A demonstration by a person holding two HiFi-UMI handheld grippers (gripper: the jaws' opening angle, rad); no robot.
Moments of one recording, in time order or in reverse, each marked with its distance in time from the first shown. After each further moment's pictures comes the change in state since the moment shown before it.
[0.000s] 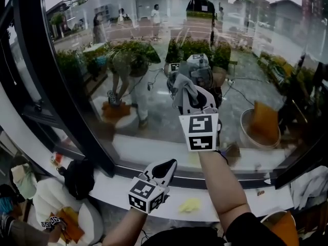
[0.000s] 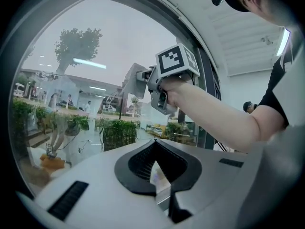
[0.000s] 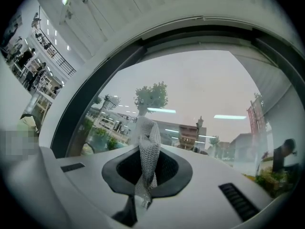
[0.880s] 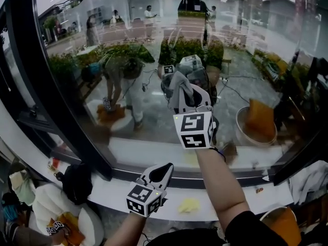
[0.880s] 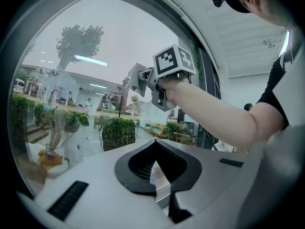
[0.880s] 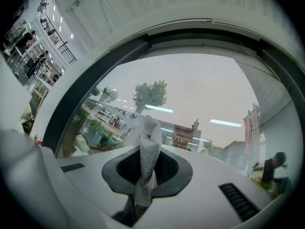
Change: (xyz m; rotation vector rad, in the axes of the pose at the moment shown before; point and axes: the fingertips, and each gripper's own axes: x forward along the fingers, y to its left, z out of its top) left arm 0.002 0.001 -0.009 -0.045 0.006 -0.001; right arm 0.008 -0.016 -0.008 -0.112 0.047 -0.064
